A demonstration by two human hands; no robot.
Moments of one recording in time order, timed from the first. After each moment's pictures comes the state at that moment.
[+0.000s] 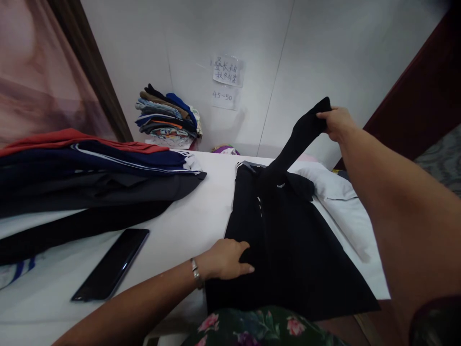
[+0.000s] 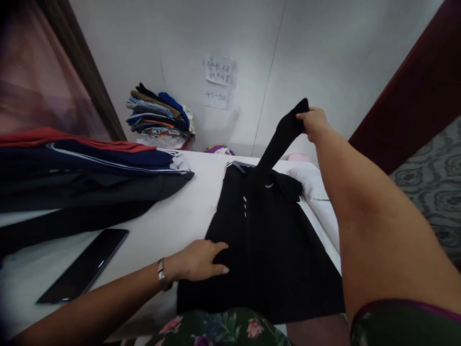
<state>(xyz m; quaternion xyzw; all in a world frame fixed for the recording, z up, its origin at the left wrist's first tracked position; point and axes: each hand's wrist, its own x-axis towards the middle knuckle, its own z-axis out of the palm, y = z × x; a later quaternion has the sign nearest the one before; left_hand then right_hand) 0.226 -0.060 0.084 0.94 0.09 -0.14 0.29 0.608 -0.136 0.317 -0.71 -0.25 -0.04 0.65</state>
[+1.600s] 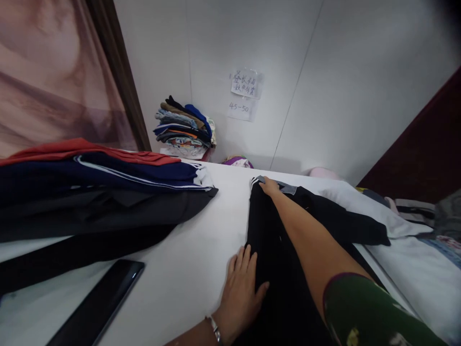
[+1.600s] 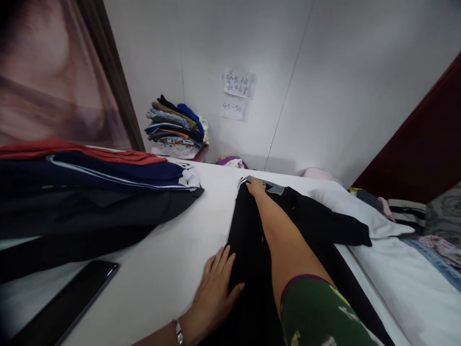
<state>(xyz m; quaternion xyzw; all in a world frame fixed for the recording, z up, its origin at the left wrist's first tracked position) 0.258 -0.050 -0.012 0.95 0.22 0.09 0.22 0.601 0.073 0.048 -0.92 -0.36 0.02 0.14</state>
